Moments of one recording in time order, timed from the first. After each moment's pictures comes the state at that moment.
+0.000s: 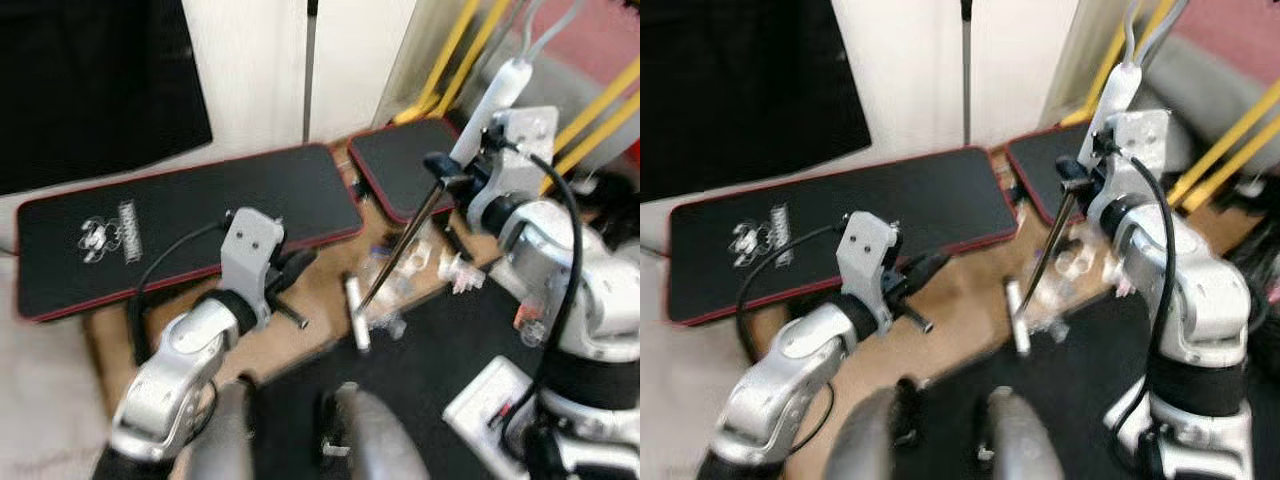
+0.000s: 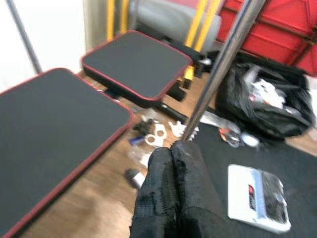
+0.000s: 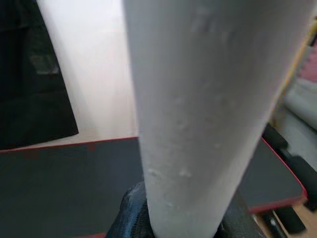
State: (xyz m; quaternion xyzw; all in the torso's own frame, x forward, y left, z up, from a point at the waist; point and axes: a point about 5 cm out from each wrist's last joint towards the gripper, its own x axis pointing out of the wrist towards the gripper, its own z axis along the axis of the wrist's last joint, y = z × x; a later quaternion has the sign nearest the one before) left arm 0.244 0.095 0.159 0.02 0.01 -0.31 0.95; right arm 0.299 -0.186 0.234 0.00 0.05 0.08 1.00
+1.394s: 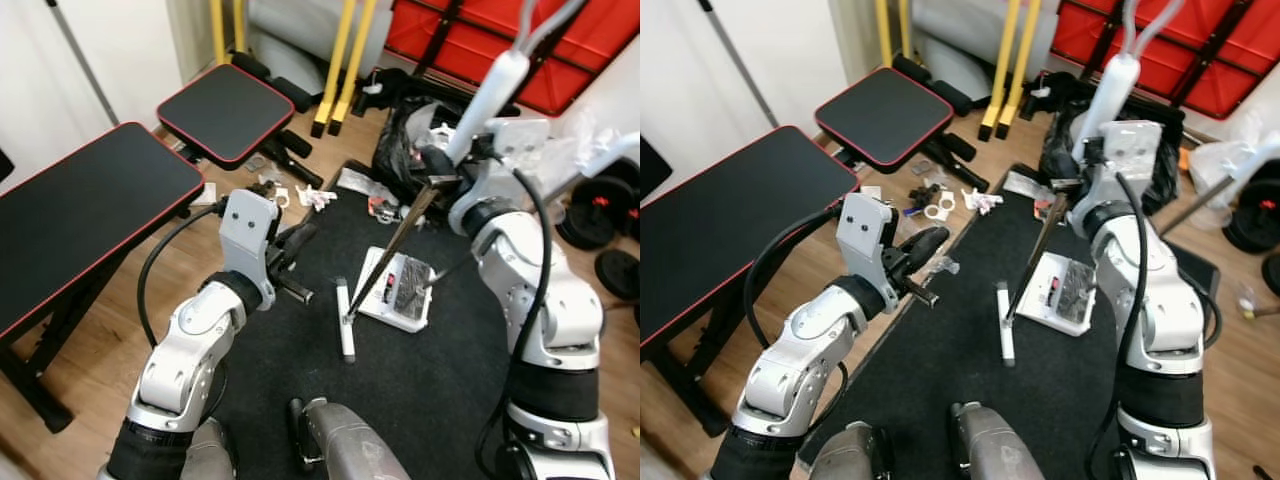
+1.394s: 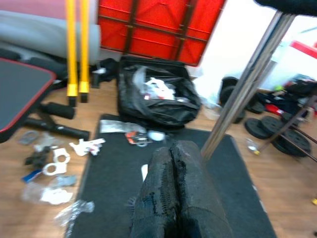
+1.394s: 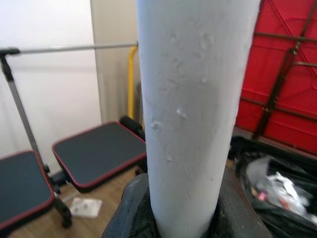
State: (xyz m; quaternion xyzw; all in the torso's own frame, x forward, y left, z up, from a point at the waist) left arm 0.270 0.099 0.166 -0.01 -0.03 -0.27 0.96; right arm 0.303 -0.169 0.232 0.02 -0.05 0.06 1.00
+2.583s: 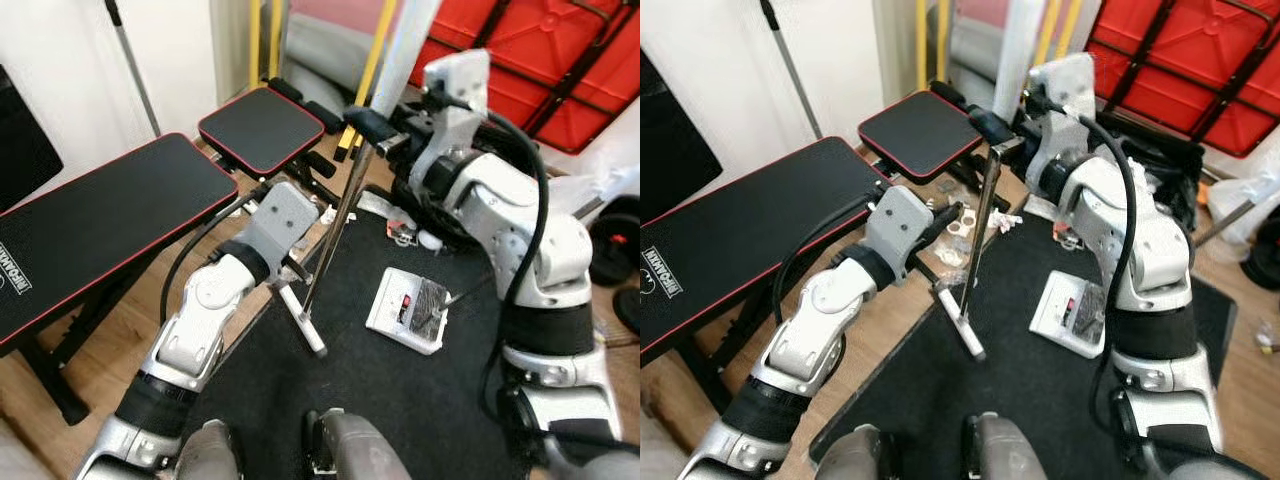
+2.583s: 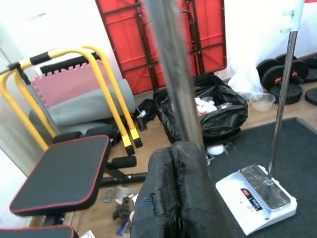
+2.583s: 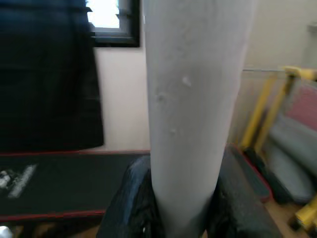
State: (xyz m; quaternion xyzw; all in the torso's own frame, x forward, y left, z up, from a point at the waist) left arm 0.304 0.079 0.182 0.20 -0.14 -0.29 0.92; right arm 0.325 -0.118 0.309 -0.03 -0.07 0.34 0.94
